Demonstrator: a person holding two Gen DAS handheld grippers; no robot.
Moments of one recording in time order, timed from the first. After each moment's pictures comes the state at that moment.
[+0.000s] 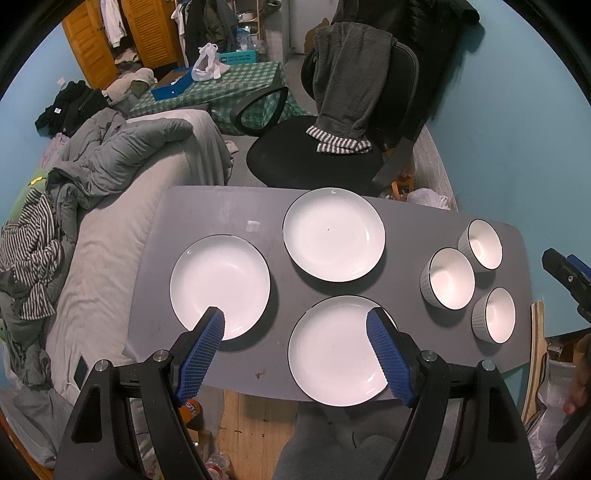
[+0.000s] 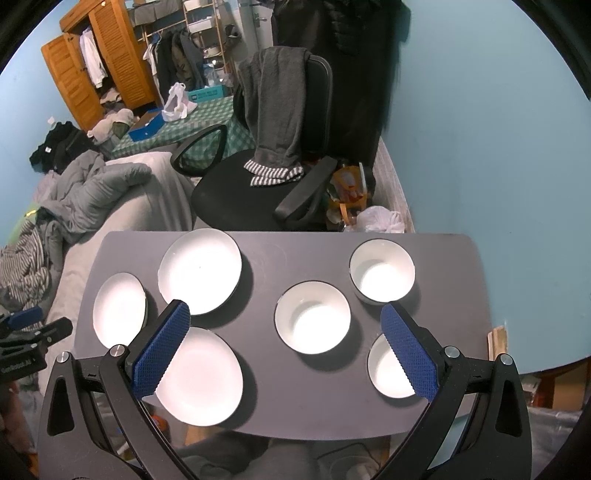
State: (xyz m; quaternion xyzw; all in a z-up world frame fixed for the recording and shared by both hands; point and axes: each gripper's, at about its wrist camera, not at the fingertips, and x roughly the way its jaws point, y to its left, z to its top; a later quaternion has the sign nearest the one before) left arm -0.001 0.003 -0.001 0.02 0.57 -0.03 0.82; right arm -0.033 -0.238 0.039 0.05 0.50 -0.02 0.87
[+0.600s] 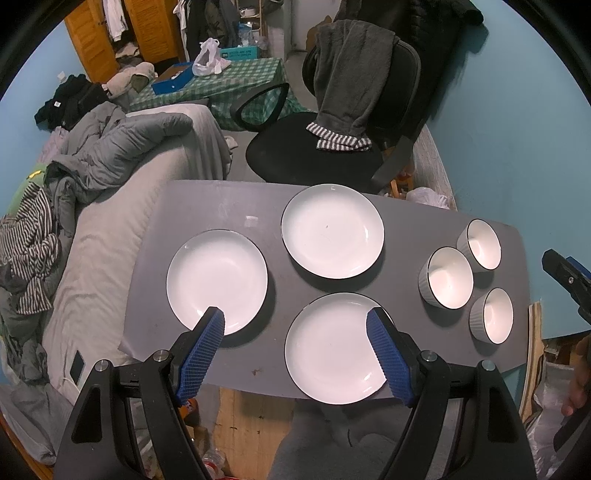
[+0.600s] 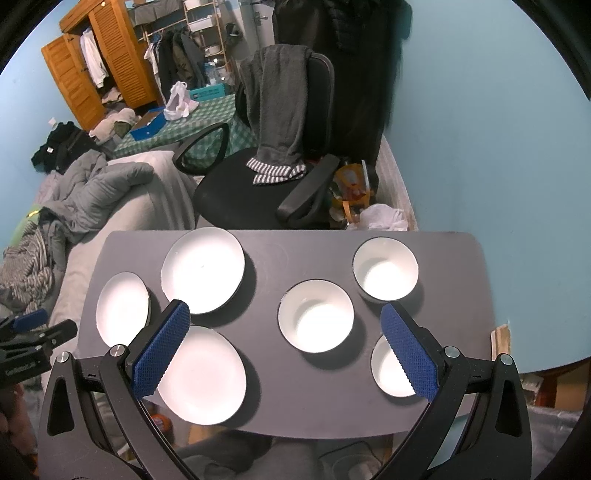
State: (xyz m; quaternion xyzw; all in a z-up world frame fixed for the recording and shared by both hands) left arm -0.002 0.002 -0.003 0.01 0.57 -0.03 0.82; right arm -0.034 -0.241 0.041 0.06 0.50 -0.02 0.87
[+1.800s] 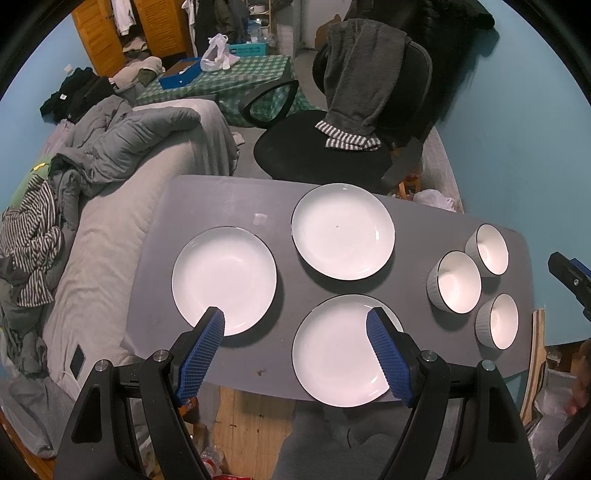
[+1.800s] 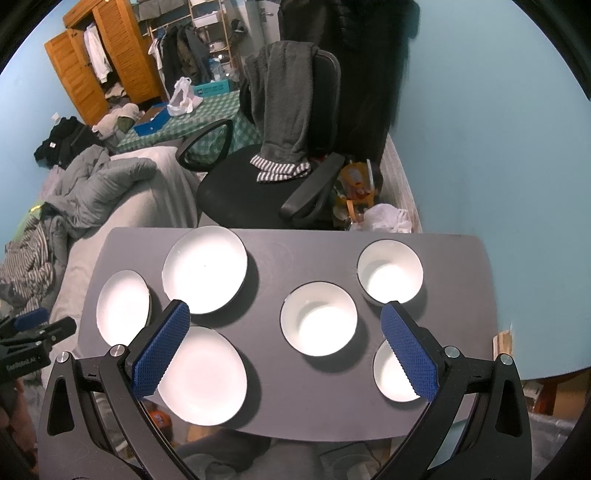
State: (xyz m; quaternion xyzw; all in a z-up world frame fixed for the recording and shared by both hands) left arm 0.004 0.014 -0.012 0.00 0.58 -0.02 0.82; right arm -0.028 -0.235 0.035 0.05 0.50 -0.01 0.86
